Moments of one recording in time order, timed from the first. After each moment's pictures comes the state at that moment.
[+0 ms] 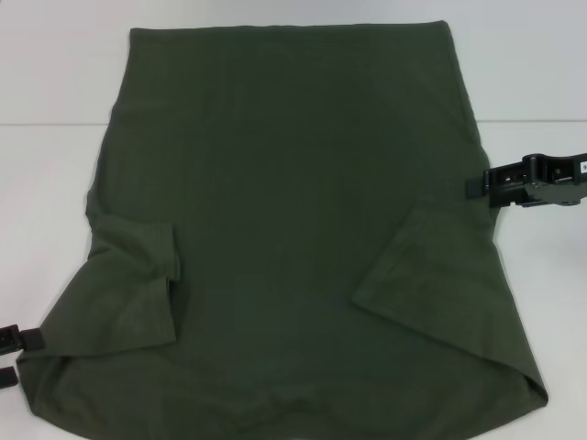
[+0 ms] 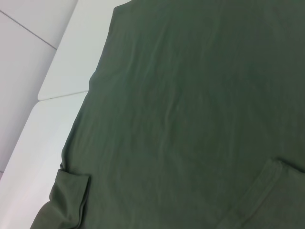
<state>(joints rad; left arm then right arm) -0.29 -1.96 0.35 0.77 2.33 1.63 -2.42 0.79 1.90 -0.63 -0.66 -2.37 -1.45 2.46</state>
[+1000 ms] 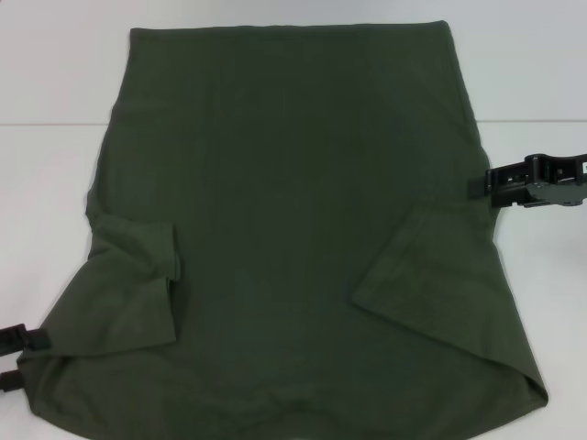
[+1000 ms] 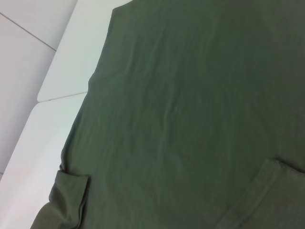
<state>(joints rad) -0.30 -1.96 0.36 0.75 2.34 1.57 -2.47 0.79 1.90 -0.62 -0.66 -2.37 -1.45 2.46</state>
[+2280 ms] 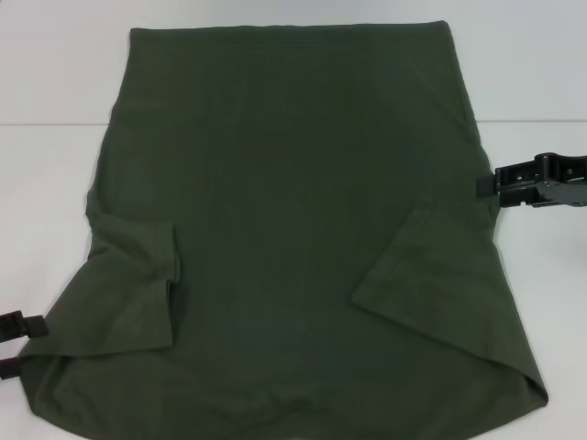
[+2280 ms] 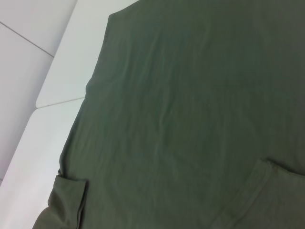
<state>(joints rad) -0.32 -1.97 0.33 0.78 2.36 1.61 -2.49 0.77 1.89 -0.62 -0.66 -2.35 -1.46 2.47</state>
